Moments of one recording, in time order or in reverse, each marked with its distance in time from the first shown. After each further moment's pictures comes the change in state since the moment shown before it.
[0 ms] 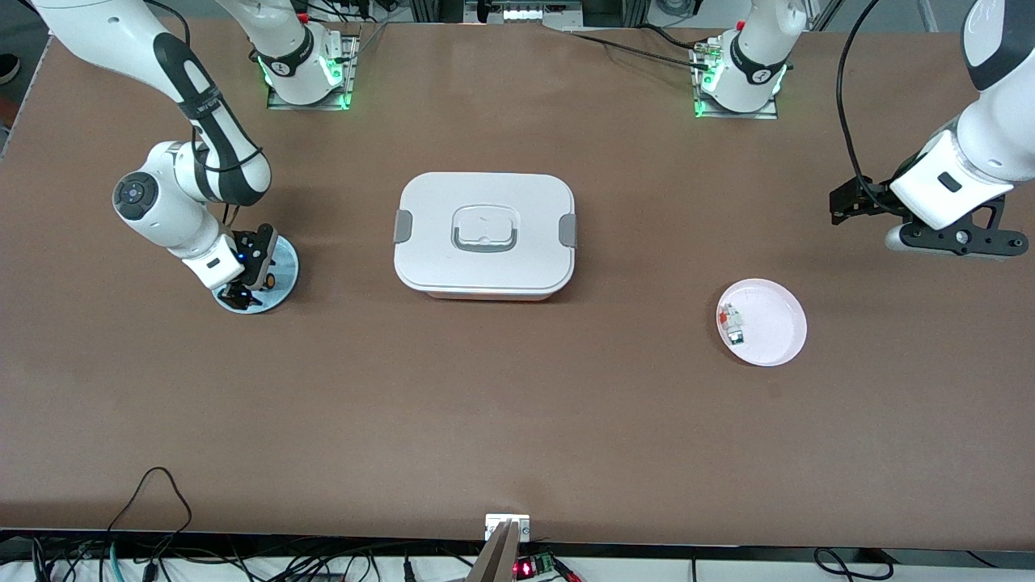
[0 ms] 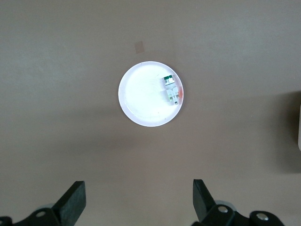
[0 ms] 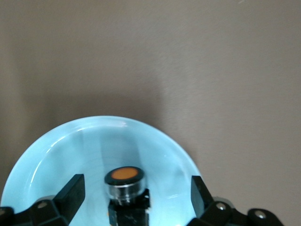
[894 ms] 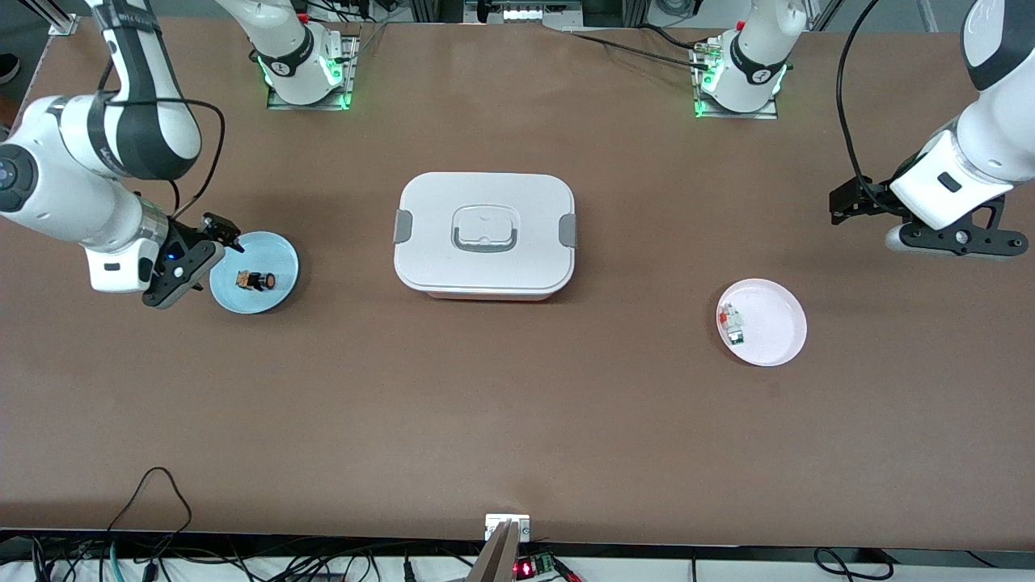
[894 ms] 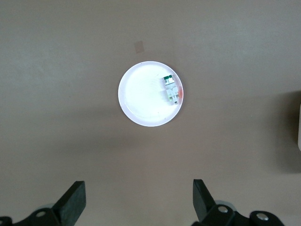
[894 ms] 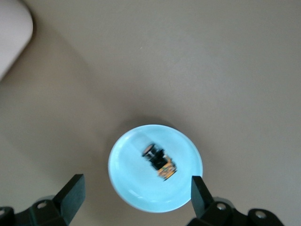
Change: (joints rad) left arm 0.000 0.000 0.000 0.000 -0.001 0.000 0.000; right arm 0.042 -0.197 0.011 0.350 0.000 -0.673 0.821
